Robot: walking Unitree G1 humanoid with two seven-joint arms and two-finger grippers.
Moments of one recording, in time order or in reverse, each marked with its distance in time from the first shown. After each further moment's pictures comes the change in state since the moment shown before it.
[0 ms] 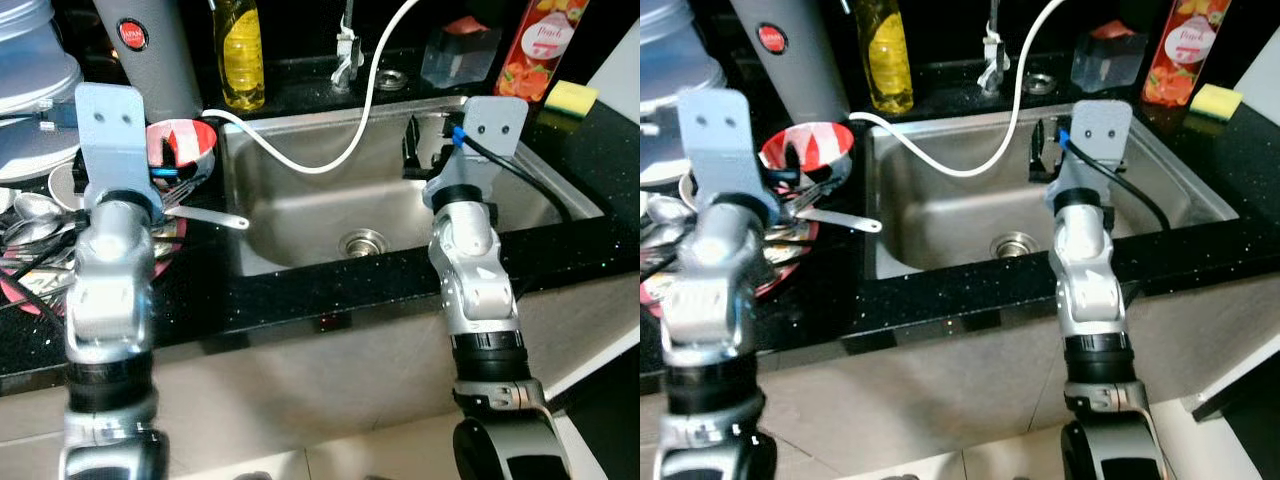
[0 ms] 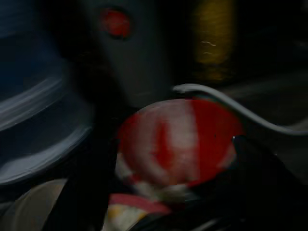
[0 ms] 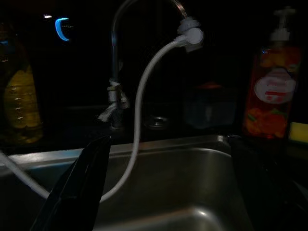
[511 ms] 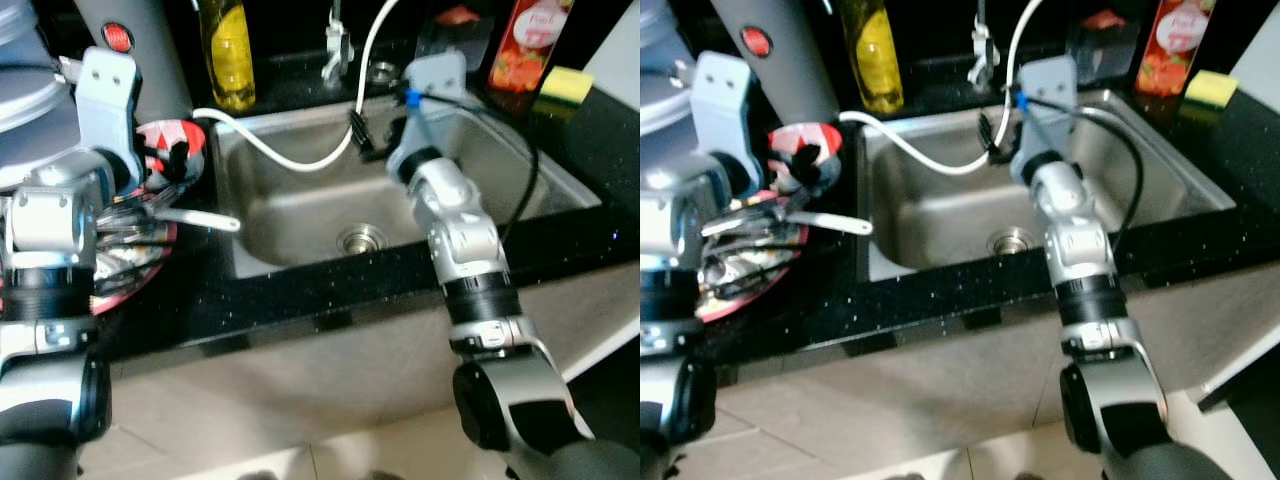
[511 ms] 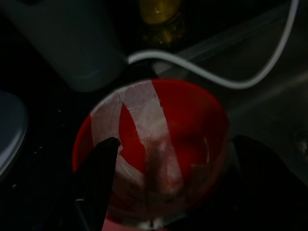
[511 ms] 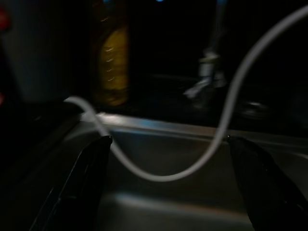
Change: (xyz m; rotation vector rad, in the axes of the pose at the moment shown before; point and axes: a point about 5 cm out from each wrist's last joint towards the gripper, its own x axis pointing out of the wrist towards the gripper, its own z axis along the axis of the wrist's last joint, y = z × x) left arm 0.039 0.040 0.002 0.009 0.194 -0.306; right arm 0.043 0.036 0.000 0.017 0.155 0.441
